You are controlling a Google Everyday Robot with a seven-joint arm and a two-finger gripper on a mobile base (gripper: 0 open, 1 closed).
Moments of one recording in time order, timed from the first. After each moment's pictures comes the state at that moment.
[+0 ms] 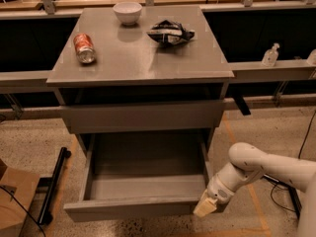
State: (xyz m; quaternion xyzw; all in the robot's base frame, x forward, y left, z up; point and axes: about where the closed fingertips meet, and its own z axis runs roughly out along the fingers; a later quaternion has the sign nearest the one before) arm 0.420 -0.155 0.435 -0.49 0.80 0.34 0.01
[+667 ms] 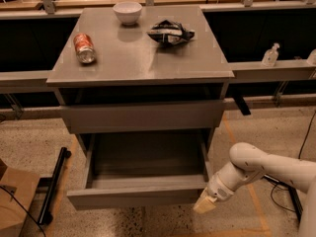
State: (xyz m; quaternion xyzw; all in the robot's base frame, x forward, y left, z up) arm 0.429 -0.155 0.433 -0.49 0.80 0.33 0.03
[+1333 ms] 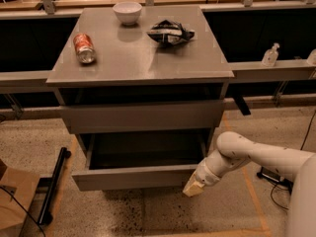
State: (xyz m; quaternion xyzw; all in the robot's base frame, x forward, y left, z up) arm 0.493 -0.123 0.440 -0.54 0.78 0.28 0.09
